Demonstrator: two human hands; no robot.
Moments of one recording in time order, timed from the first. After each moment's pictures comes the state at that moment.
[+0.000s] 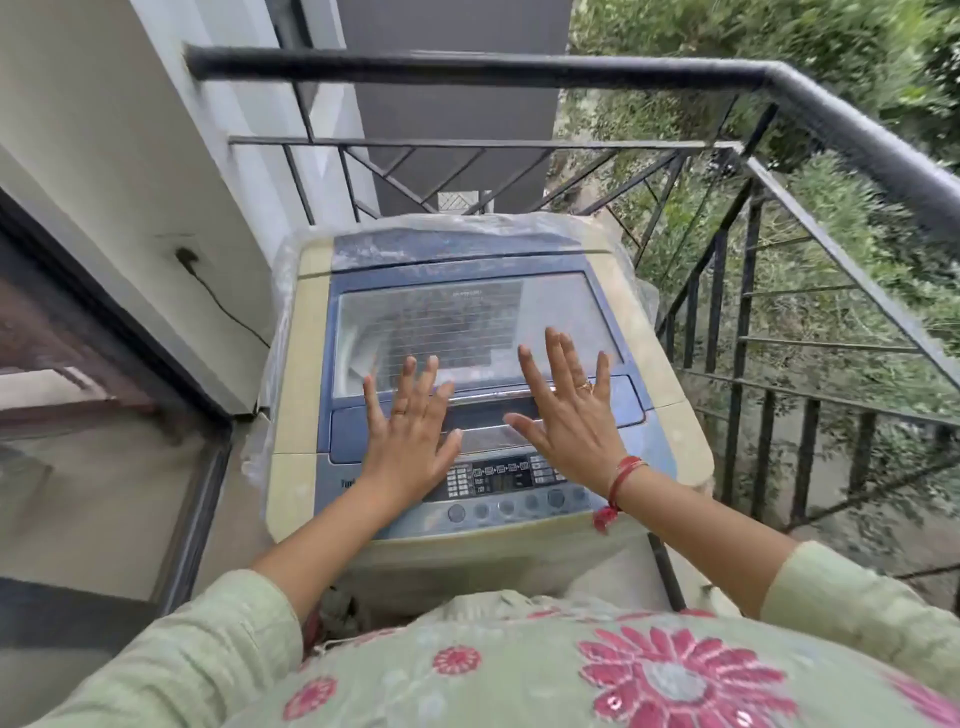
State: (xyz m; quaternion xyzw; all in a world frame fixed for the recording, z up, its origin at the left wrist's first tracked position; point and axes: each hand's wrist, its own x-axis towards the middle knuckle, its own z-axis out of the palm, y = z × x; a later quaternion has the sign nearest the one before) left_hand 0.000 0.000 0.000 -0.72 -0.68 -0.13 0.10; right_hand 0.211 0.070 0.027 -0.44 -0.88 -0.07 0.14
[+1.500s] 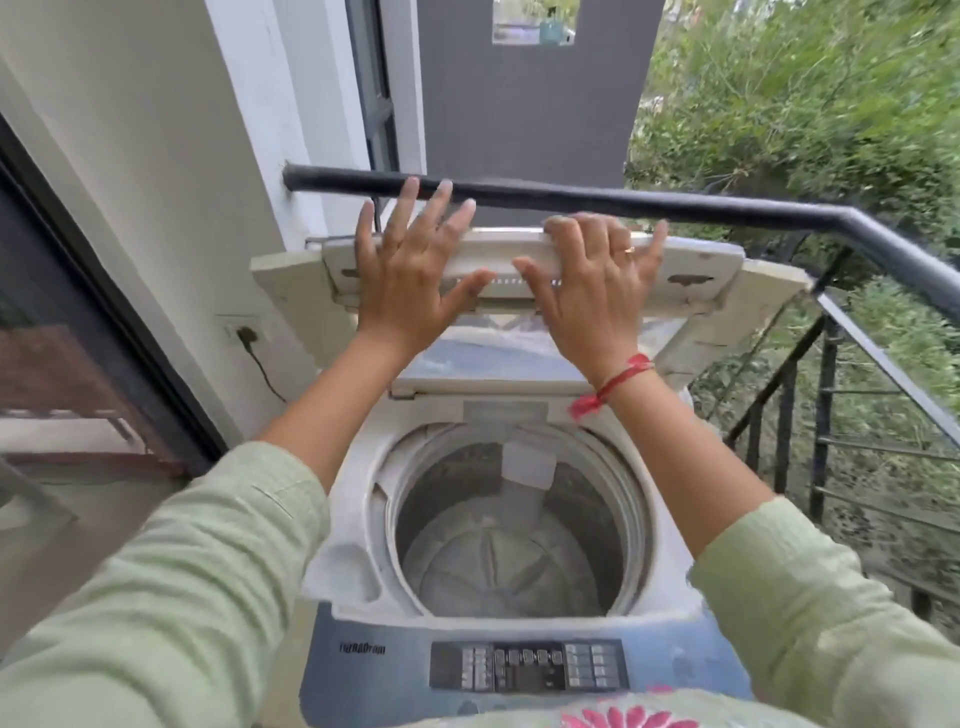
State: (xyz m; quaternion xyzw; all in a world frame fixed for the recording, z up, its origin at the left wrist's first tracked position) left_hand -0.087 0.188 0.199 -0.61 -0.64 -0.31 0.35; right_hand 0.097 0.246 0.202 -0.42 -0.77 -0.19 0.45
